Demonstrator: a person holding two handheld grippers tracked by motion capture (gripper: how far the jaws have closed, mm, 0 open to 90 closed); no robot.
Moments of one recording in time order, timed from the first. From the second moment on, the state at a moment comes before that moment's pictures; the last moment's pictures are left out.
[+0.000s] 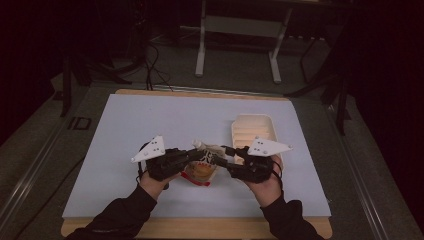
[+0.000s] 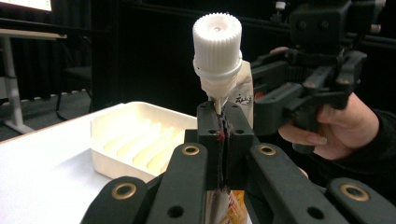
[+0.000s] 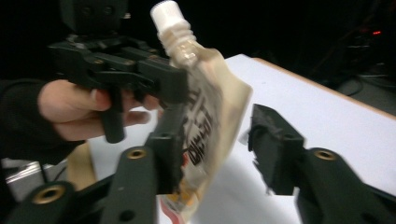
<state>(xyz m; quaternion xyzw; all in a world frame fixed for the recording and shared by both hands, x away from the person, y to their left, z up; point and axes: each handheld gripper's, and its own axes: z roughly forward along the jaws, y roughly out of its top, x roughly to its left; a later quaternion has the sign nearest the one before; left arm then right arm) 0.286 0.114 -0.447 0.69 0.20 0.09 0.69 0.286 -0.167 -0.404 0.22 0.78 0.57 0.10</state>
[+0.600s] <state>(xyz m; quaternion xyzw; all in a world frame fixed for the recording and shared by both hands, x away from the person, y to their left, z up) 0.291 0.116 -0.440 0.71 0.20 0.05 0.68 0.293 -0.169 -0.386 0.18 0.81 0.56 0.06</state>
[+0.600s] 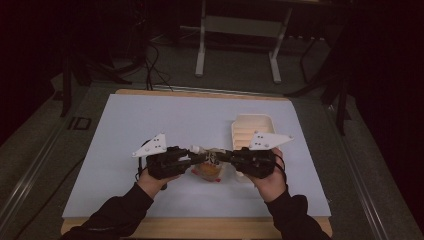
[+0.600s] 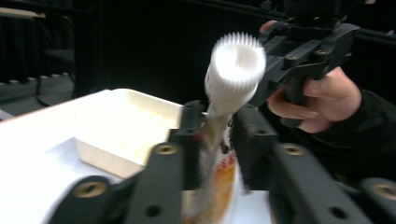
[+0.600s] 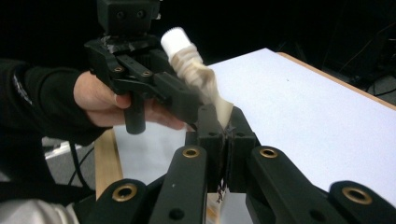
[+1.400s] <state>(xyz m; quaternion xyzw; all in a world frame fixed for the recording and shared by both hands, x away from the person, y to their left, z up) 0.274 0.136 -0.443 0.77 0.26 0.11 0.58 0.310 -0.220 -0.328 0.18 0.79 0.58 0.11</state>
